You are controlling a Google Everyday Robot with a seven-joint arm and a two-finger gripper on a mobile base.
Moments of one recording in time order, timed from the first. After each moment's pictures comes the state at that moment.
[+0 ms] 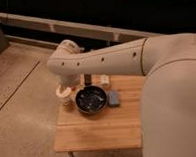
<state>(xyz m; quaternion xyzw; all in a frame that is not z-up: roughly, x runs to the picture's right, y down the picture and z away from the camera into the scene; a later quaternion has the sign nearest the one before) -0.121 0.020 0.728 -0.19 0.11 0.64 0.73</state>
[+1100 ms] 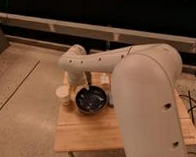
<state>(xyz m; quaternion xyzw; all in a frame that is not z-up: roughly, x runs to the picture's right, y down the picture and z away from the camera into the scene) -0.112 0.040 0.830 -0.25 0.16 0.60 0.75</state>
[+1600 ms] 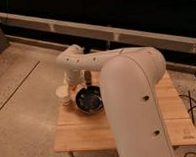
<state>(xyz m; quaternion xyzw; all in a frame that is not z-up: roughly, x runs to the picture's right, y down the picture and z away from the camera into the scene) -0.124 0.035 0.852 -0.26 0.16 0.56 0.77</state>
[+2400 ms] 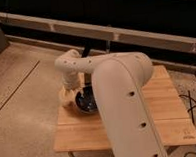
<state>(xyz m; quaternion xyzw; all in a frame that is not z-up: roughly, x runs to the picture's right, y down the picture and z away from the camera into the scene) -0.149 0.077 0.872 -0.33 0.18 0.55 0.75</state>
